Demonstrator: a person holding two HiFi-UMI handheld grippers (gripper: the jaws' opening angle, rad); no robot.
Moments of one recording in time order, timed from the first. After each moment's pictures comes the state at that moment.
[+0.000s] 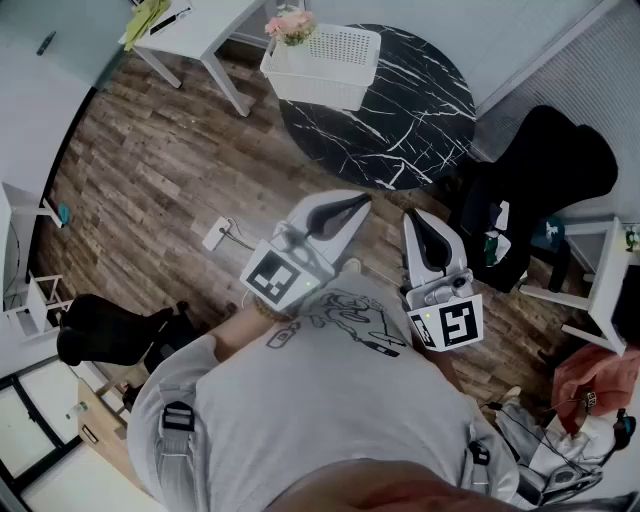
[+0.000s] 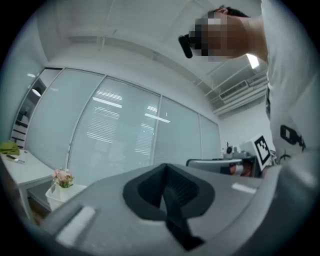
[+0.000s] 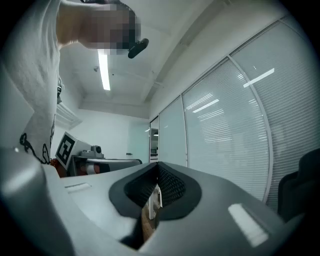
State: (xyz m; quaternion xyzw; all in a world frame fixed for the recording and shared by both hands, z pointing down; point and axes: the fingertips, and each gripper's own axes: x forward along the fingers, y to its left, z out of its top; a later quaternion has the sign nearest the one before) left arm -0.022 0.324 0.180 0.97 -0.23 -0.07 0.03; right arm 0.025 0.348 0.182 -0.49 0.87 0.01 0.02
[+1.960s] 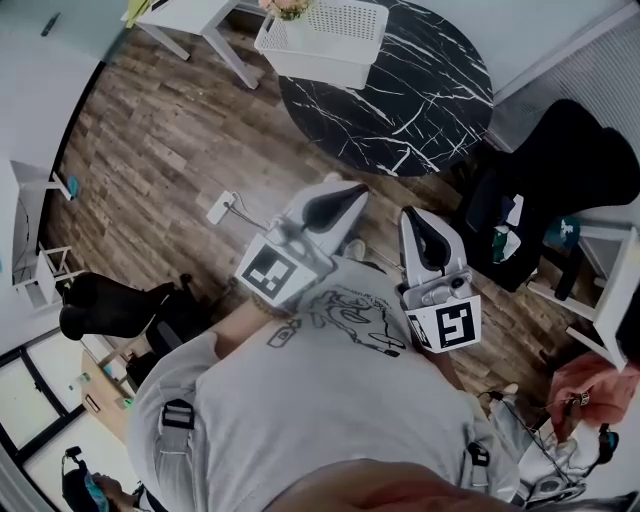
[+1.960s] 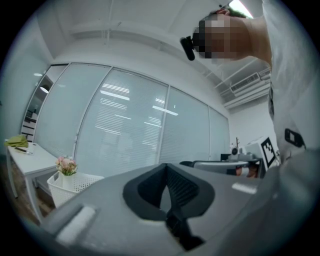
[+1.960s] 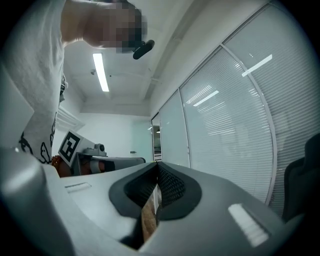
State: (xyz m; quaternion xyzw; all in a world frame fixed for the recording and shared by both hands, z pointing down) left arm 0.026 0.289 0.229 0.96 -0.27 -0.03 0.06; right arm 0.073 0.320 0.233 -0.47 0.88 -0.03 0.02
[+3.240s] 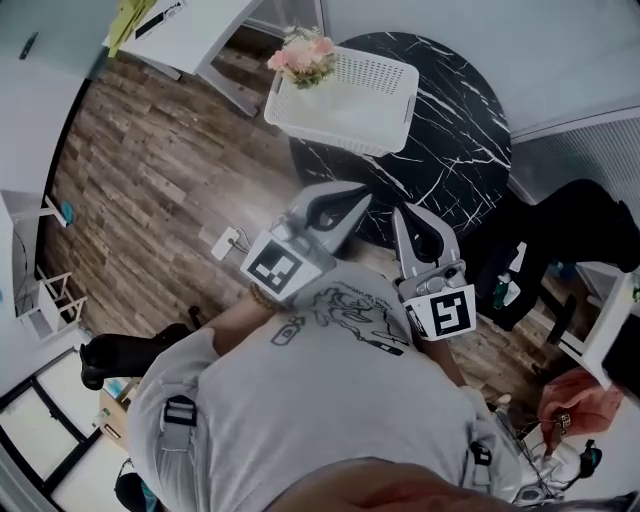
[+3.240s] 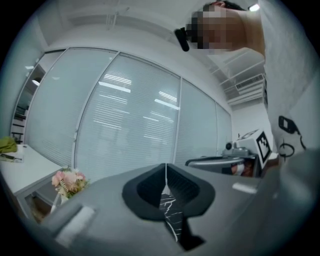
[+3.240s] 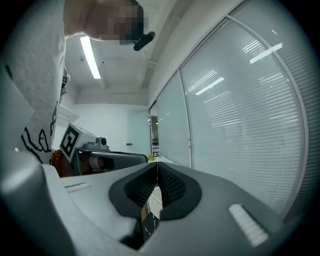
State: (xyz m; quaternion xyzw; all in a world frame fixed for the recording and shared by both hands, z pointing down) left arm -0.039 -0.006 0.252 0.97 -0.24 0.00 0.07; right arm -0.005 0.016 0.256 -0.46 0.88 -0.05 -0.02
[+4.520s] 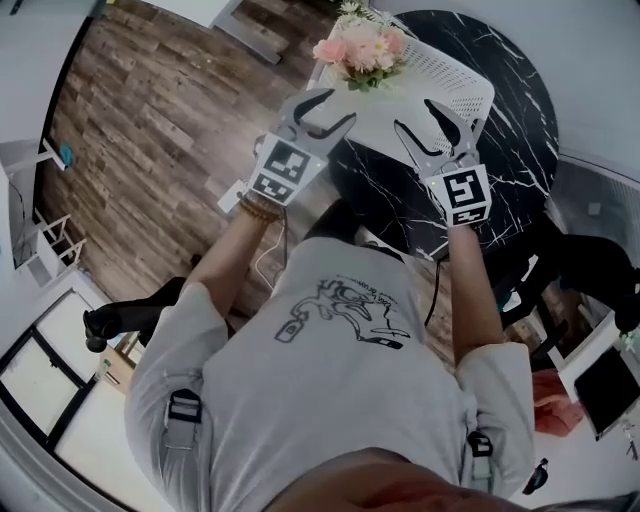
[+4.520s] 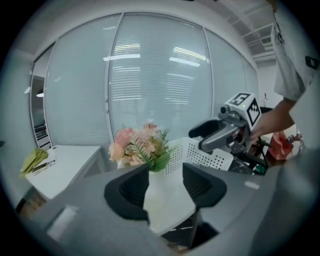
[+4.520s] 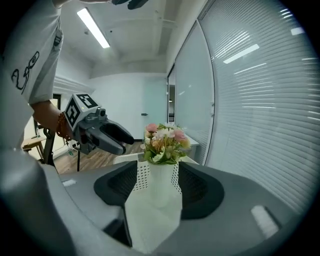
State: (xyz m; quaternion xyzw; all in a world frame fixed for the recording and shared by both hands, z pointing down) left arm -0.175 -0.251 0.455 0.91 -0.34 0.24 0.07; right arm -0.079 -0.250 0.452 -0.34 0.92 -0.06 -0.20
